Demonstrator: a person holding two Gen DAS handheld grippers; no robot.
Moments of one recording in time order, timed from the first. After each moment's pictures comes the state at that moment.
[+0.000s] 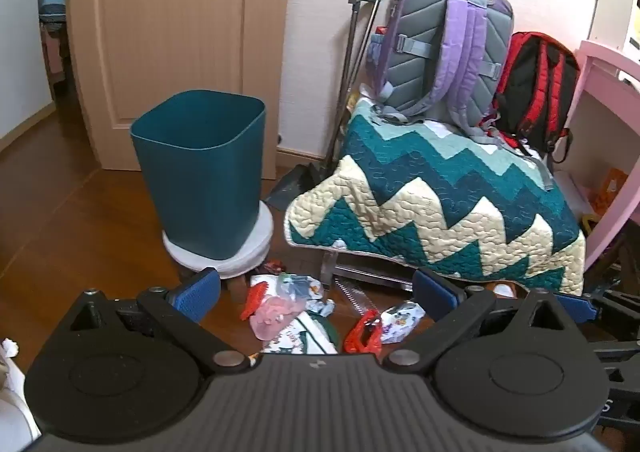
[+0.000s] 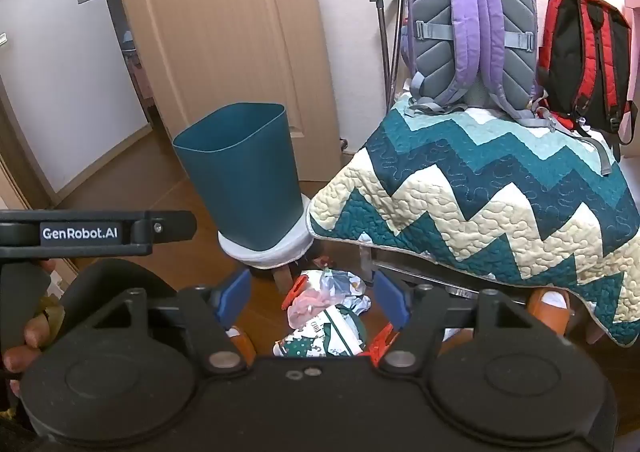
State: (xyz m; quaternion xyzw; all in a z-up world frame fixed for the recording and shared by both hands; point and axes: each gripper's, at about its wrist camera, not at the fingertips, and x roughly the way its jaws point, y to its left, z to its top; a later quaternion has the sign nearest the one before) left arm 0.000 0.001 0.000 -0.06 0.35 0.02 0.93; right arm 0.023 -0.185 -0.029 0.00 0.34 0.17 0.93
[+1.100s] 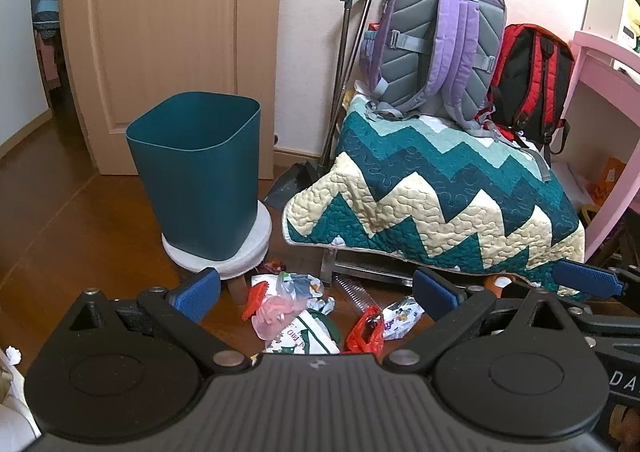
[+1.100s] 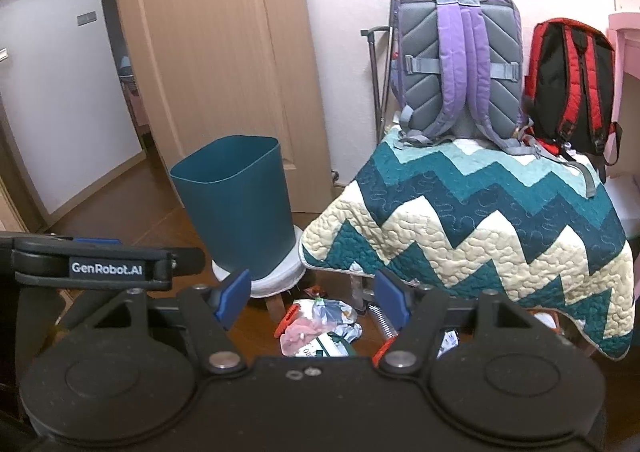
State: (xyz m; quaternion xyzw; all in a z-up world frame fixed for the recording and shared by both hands) left arm -0.001 -0.004 0.001 -0.04 0.36 0.01 0.93; right arm 0.008 -0.186 -0.012 0.00 0.29 0.16 0.94
